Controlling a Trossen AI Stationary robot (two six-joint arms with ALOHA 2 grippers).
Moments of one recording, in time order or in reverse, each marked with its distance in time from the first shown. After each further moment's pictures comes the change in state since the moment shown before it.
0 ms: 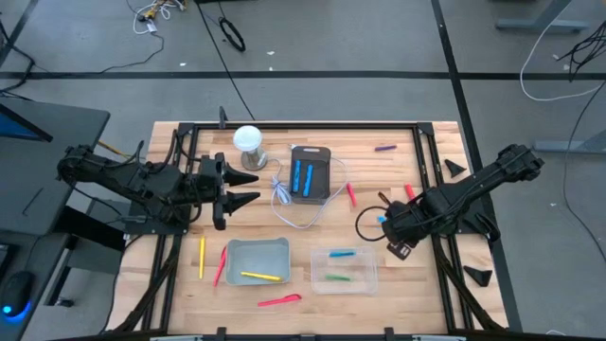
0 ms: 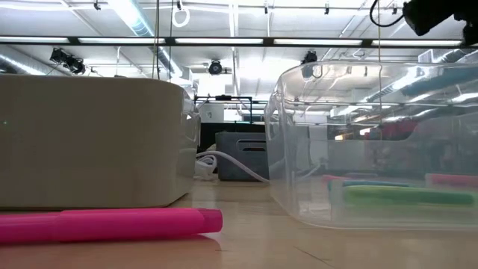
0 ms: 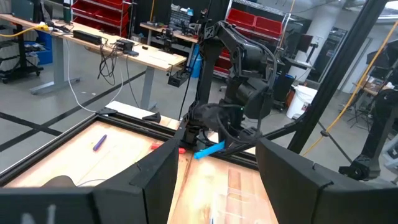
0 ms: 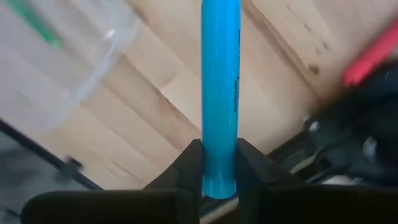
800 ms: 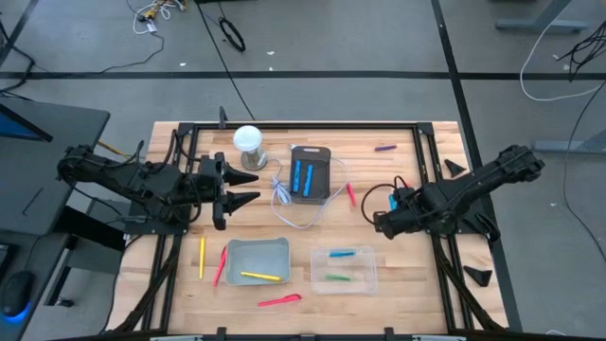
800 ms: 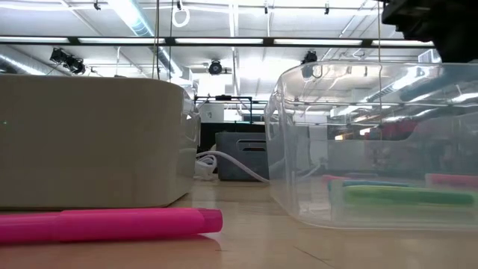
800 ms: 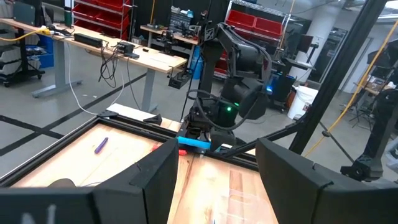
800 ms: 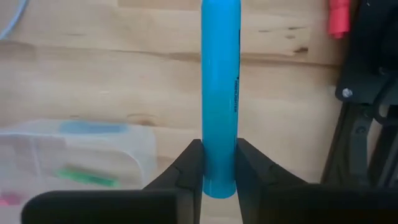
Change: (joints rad) left arm 0.000 0.000 0.000 0.007 -0.003 0.015; right arm -0.068 0.000 0.000 0.025 0.171 0.671
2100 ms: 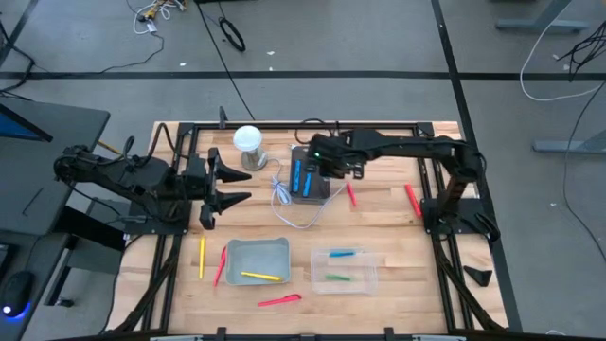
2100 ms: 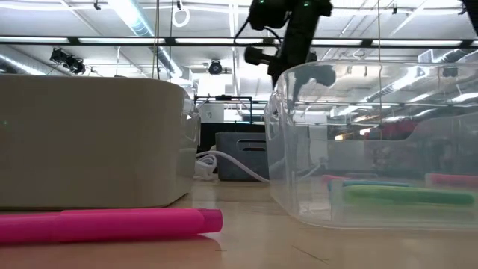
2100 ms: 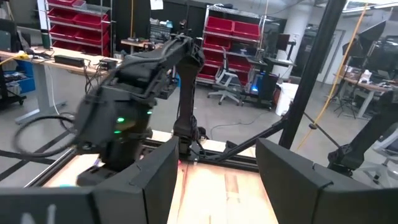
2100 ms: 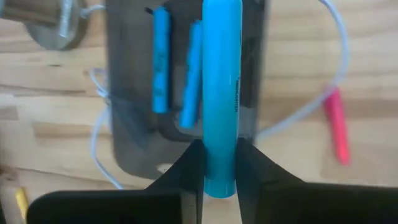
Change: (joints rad) left arm 0.007 -0.061 0.000 -0.006 0.082 0.116; right arm -0.607 0.546 0.486 0.333 0.021 -0.524
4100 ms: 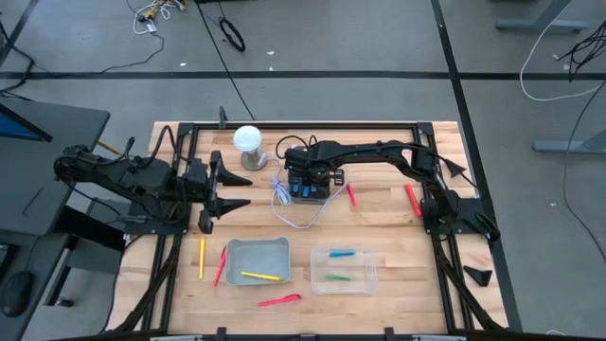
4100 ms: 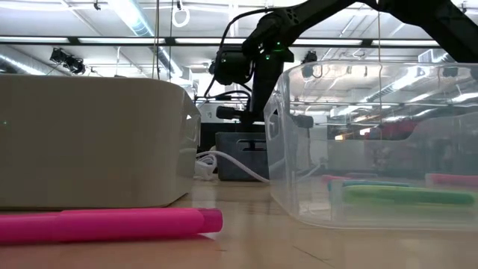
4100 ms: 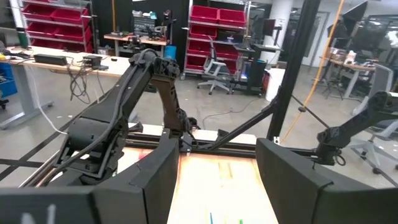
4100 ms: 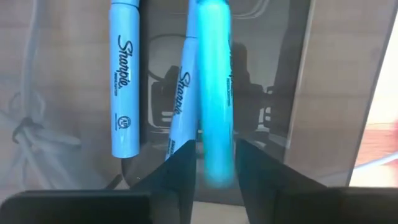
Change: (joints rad) left arm 0.000 0.000 -0.001 -0.034 0.073 0.042; right arm -0.002 0.360 0.152 0.022 -0.008 -0.034
